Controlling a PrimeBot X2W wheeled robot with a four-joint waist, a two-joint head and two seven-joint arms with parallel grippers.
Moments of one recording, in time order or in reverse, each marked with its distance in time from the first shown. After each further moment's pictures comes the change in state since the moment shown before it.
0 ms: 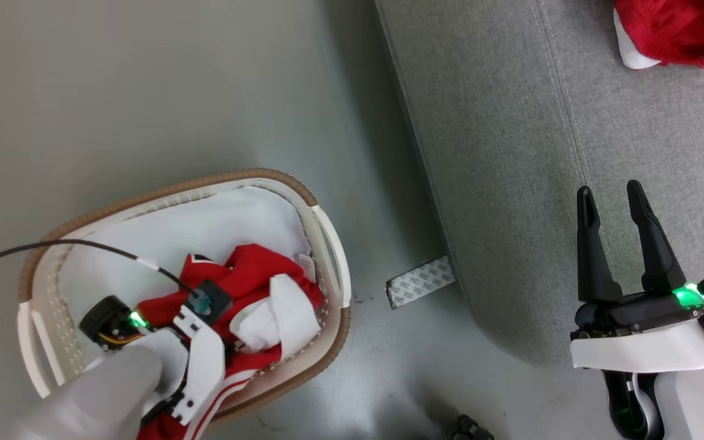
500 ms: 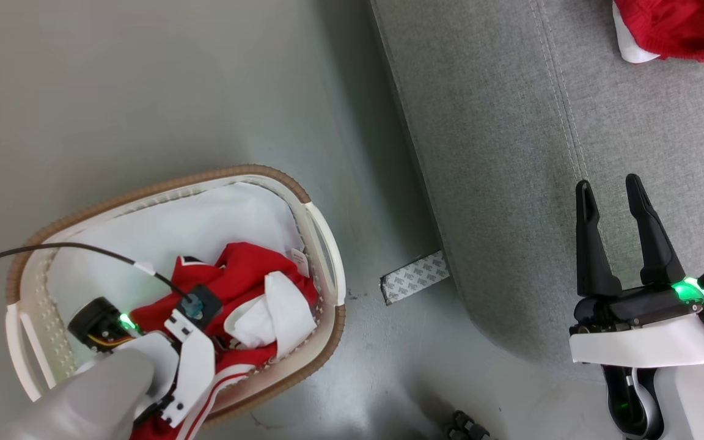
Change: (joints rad) left arm 0.005 0.006 -0.001 0.037 0.057 0.000 0.004; right arm -0.015 0.000 0.007 0.003 0.010 0.000 0.000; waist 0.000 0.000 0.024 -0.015
